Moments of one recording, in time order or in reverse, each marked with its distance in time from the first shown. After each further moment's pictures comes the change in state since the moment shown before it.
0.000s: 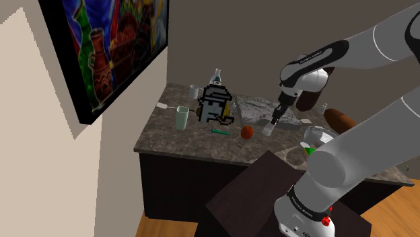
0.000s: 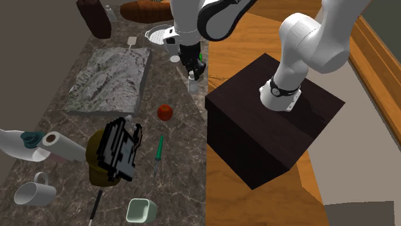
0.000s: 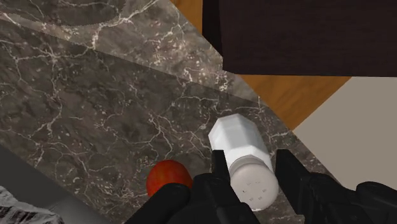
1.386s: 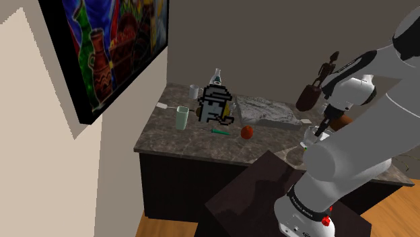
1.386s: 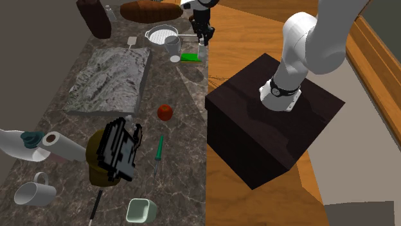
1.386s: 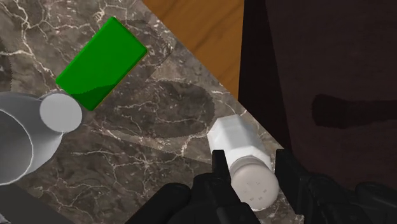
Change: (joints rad) arm -0.196 0.122 -0.359 0.121 -0.031 -0.011 -0.543
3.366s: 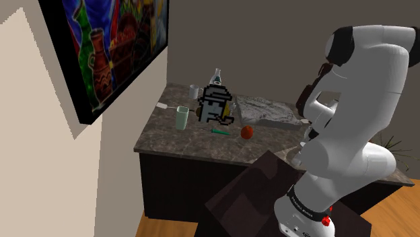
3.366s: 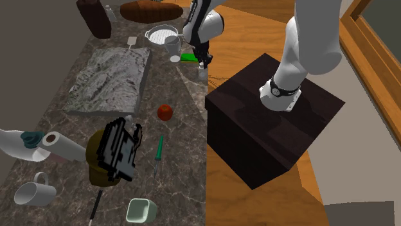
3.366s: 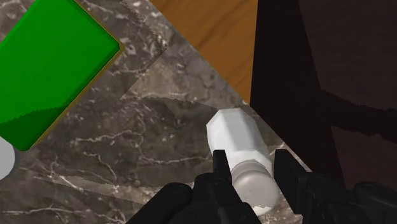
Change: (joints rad) arm -0.146 0.516 0.229 0.001 0.648 0.351 -0.477
